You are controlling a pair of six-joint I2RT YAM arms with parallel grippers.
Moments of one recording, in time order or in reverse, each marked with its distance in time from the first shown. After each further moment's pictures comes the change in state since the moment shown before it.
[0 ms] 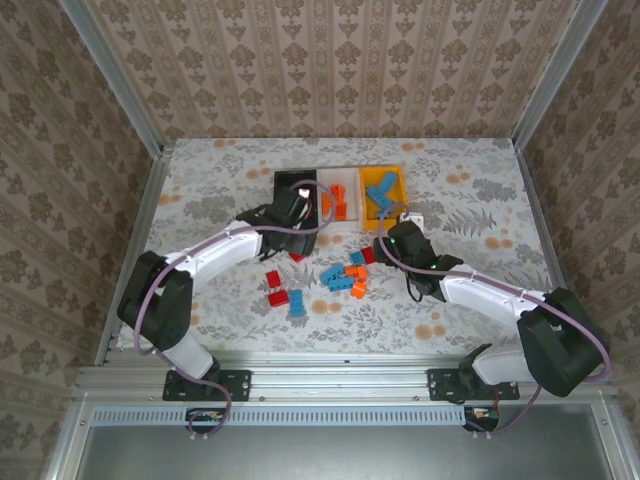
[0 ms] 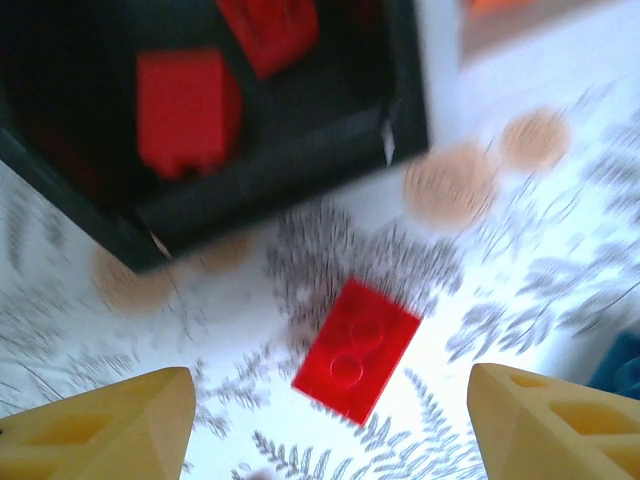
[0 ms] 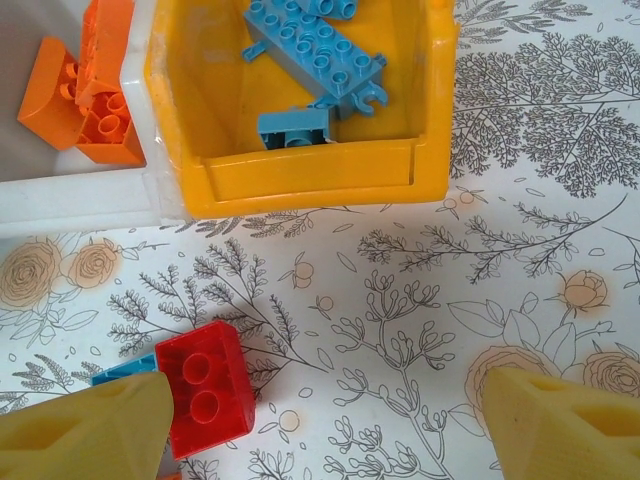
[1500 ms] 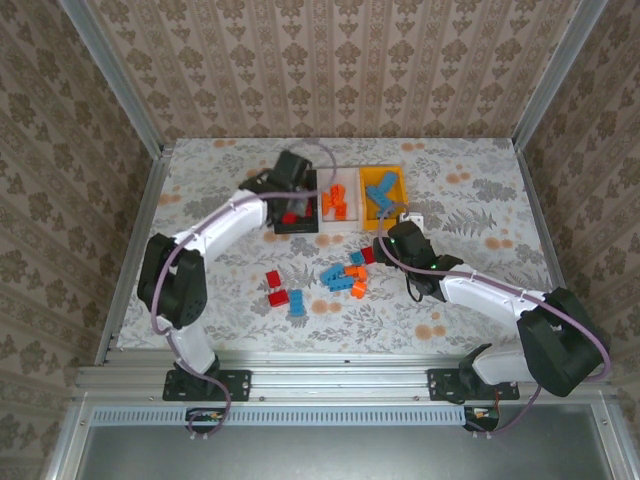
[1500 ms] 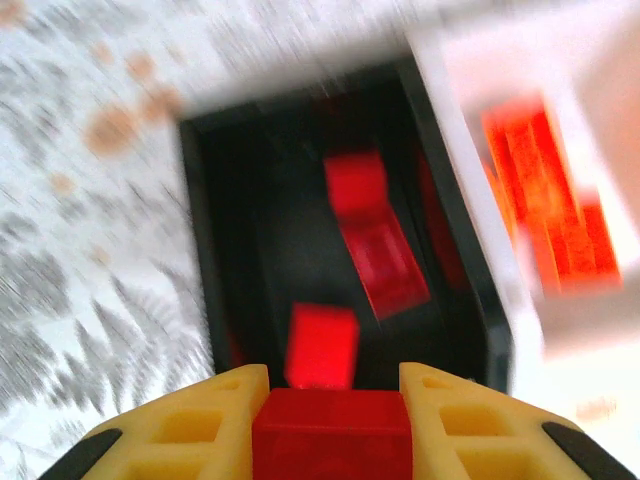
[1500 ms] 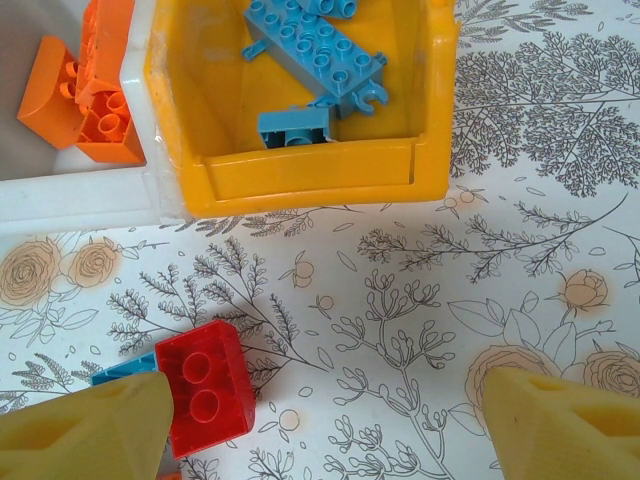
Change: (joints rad) left arm 0.097 0.181 0.458 -0.072 -0.143 -0.008; right arm 0.000 0.000 0.000 0.000 0.000 0.000
